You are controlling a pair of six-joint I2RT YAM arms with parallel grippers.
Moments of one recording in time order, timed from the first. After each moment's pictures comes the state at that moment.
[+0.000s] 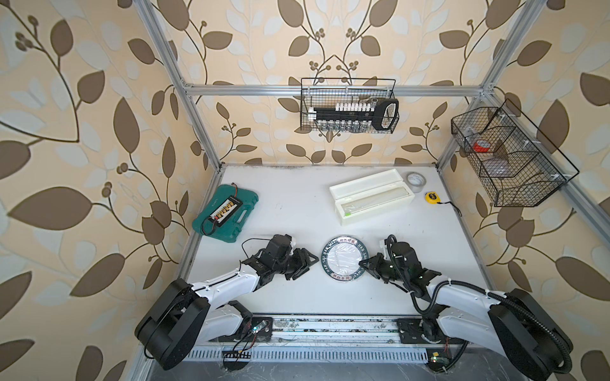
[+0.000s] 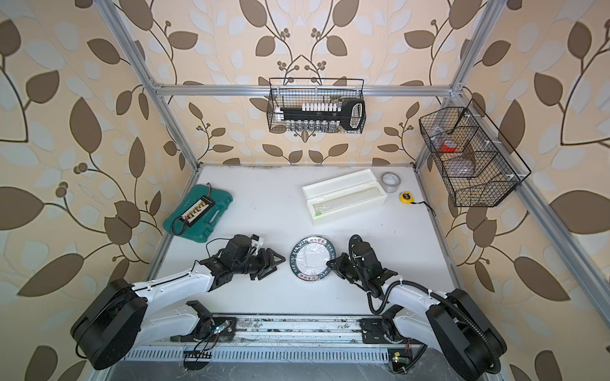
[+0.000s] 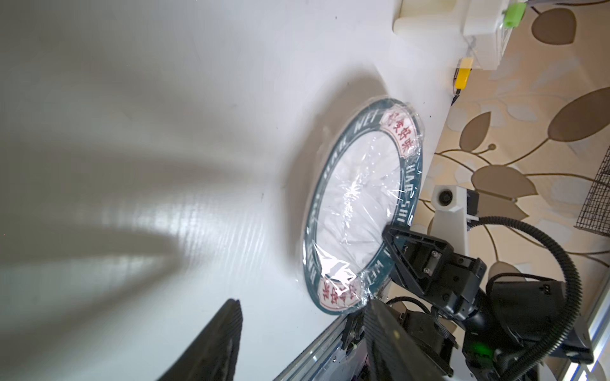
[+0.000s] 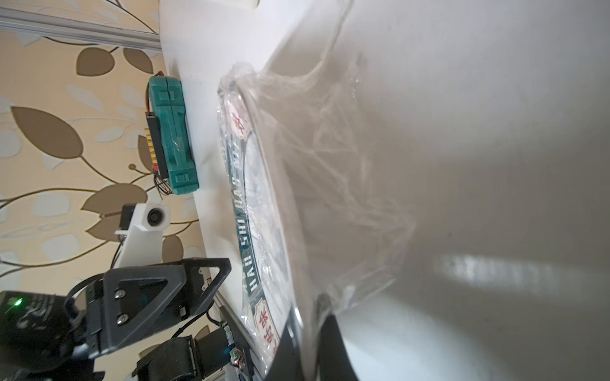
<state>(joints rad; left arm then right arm) -0.58 1.17 0.36 0.08 0.46 -1.21 0.52 1.13 0.20 0.24 -0.31 1.19</state>
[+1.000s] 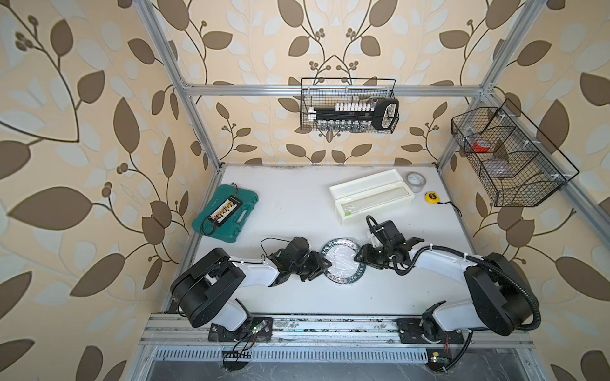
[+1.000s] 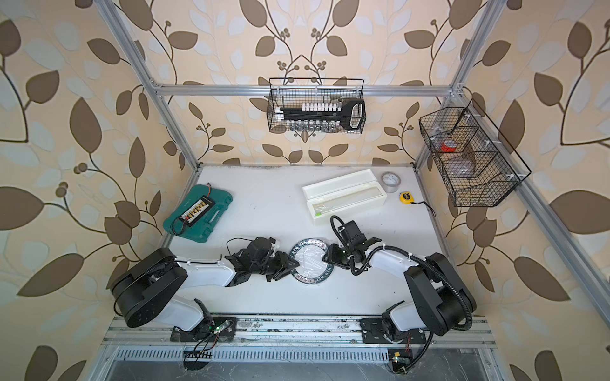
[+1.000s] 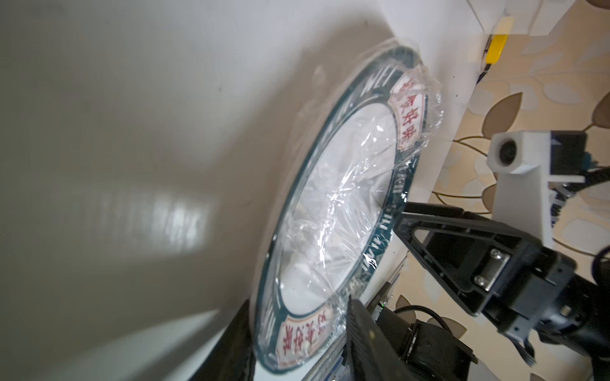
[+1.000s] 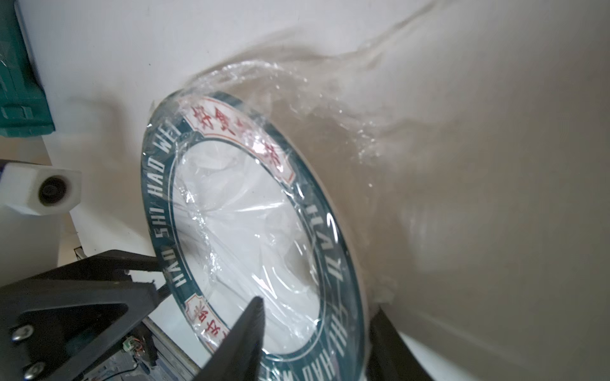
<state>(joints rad) -0.73 1.50 0.44 0.33 0.41 -1.31 0.49 1.43 0.61 -0.26 -0.35 0.74</state>
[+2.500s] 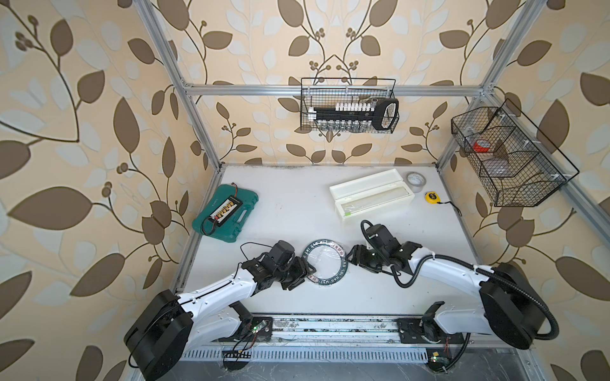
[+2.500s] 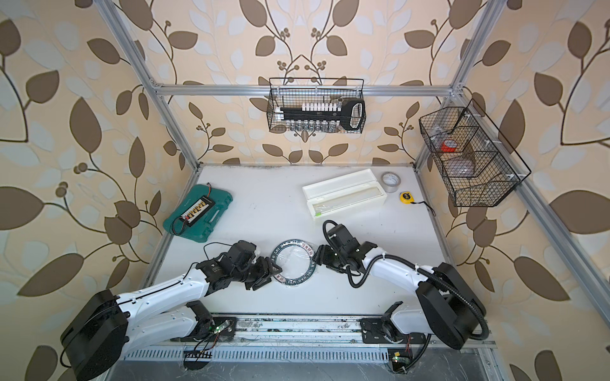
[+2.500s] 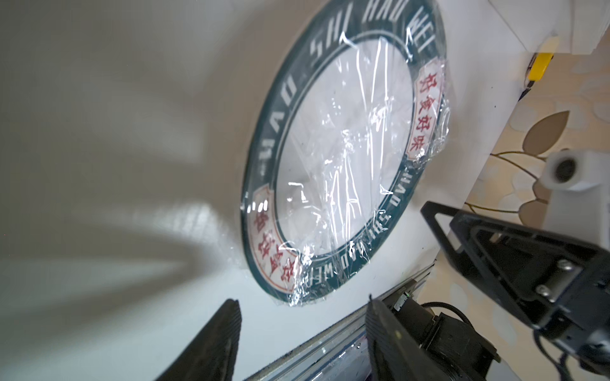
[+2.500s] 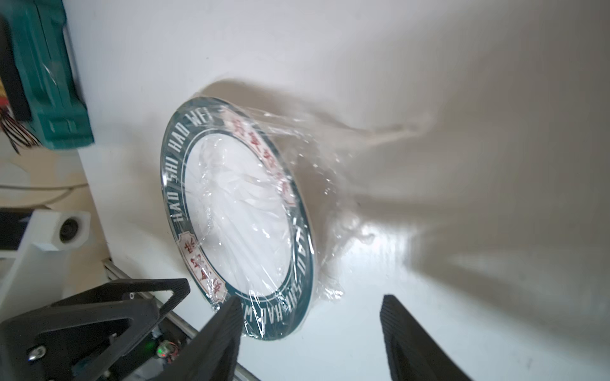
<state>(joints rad) -0.69 1.07 0.39 -0.20 0.36 -1.27 0.64 1.38 0.69 -0.33 -0.22 0.87</state>
